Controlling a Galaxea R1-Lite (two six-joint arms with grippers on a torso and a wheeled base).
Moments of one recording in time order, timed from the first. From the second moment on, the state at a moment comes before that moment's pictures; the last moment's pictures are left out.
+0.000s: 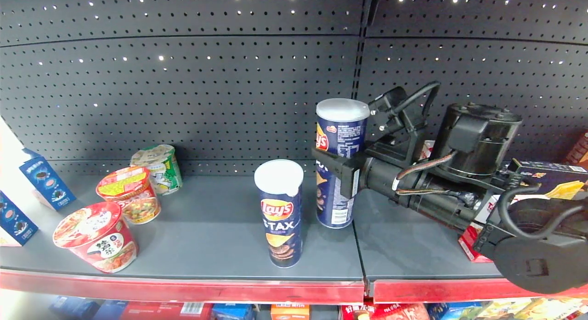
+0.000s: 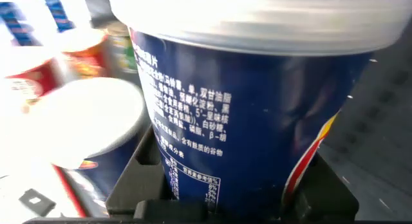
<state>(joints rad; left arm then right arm) 0.09 0.11 0.00 -0.06 -0.07 -0.08 0.74 1.78 -0.97 -0.89 0.05 -0.11</state>
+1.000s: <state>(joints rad) 0.09 0.11 0.00 -0.06 -0.07 -0.08 0.60 1.97 -1.28 -0.73 0.52 -0.06</state>
